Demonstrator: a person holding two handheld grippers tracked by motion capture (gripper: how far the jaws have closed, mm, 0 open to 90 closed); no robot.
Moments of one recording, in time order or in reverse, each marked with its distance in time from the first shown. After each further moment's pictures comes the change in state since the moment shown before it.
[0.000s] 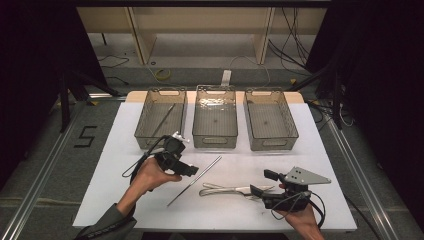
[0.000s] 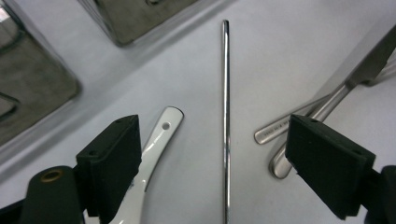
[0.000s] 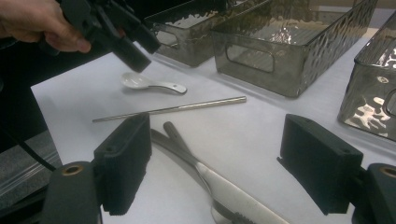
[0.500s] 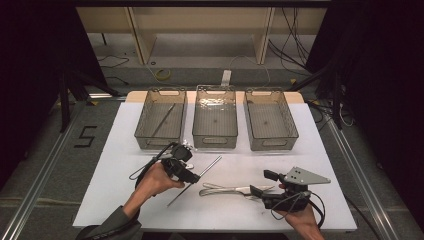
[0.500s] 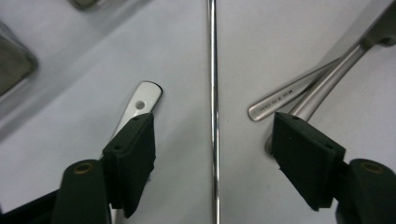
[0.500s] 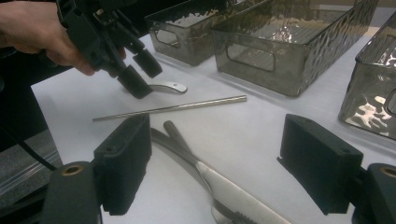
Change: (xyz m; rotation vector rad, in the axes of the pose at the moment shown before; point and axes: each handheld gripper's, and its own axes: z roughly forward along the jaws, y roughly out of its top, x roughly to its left) left arm -0.014 -0.005 0.022 0.130 -0.005 0.048; right arm 0.000 0.000 0.001 0.005 0.001 -0.004
